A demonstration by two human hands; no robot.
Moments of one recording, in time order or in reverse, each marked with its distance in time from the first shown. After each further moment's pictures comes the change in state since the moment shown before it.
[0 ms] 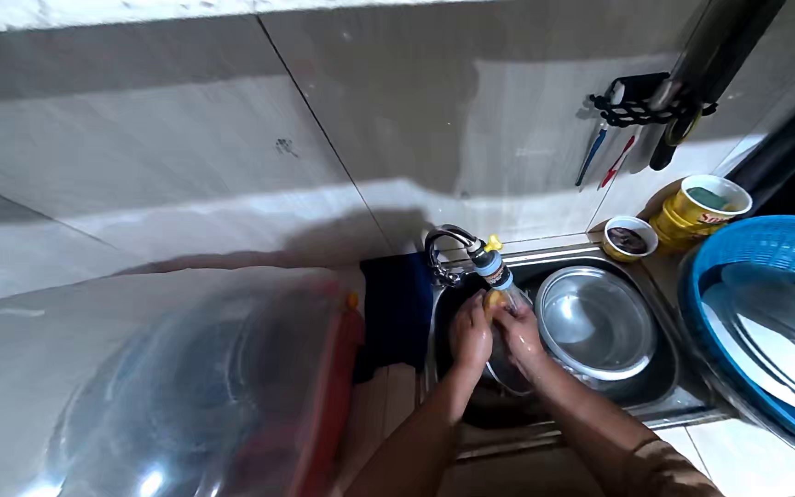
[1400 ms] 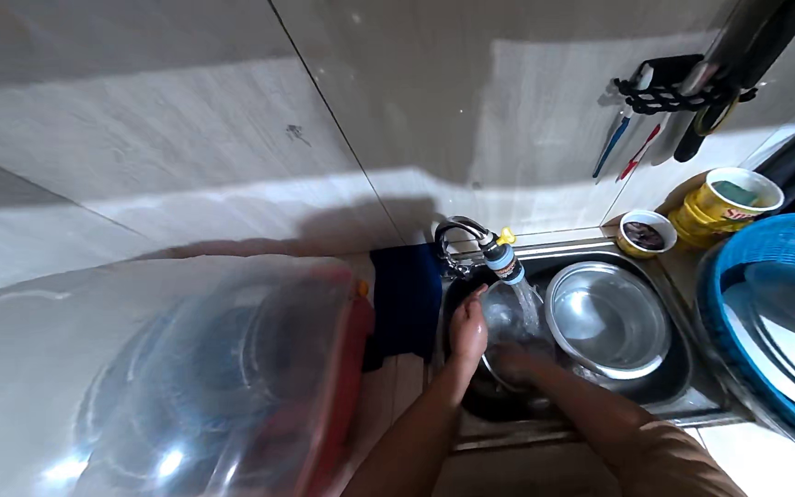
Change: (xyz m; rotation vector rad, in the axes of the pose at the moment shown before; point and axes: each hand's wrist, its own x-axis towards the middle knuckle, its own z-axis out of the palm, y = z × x) left_hand 0.005 -0.014 -0.014 -0.186 -0.001 0.009; right_hand -0.035 0.012 -0.015 -1.205 -1.001 0.403
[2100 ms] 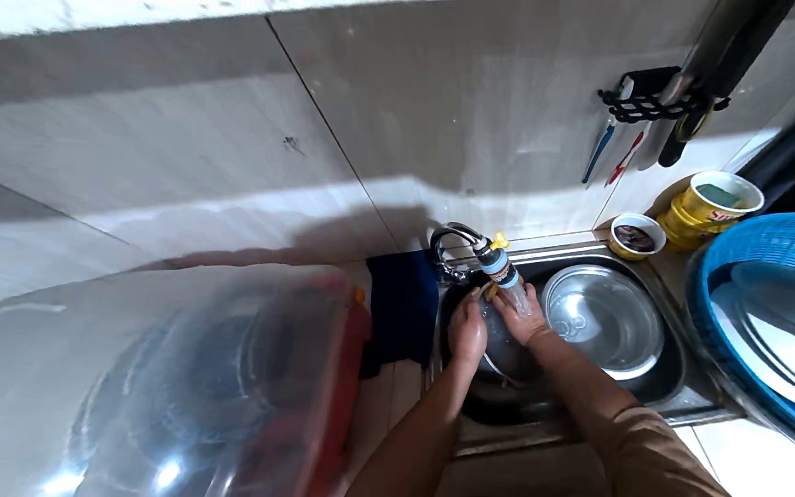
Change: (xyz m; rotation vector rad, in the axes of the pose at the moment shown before) left_hand 0.006 -0.001 0.008 0.048 0.045 -0.032; right_hand 0.096 0.077 -0.041 -0.606 0.885 -0.063
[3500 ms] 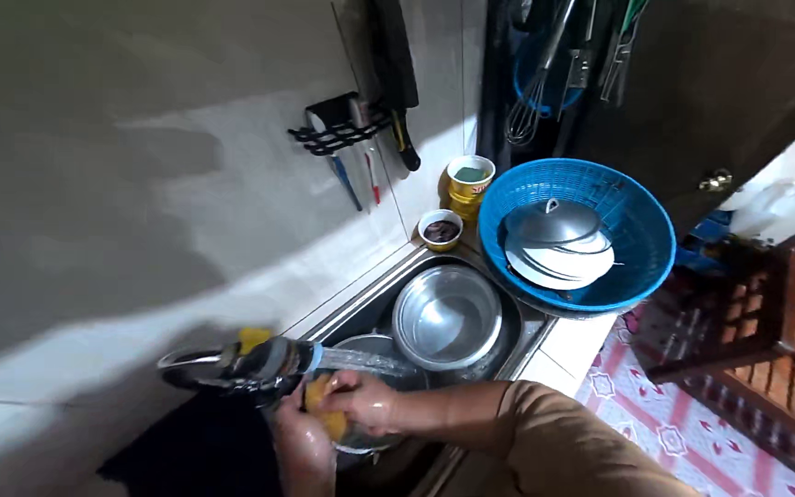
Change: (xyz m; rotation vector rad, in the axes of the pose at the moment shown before) left_hand -0.033 0.078 -0.011 -0.384 -0.022 -0.155; right_hand -0.047 -0.103 -0.180 1.855 0.063 0.466
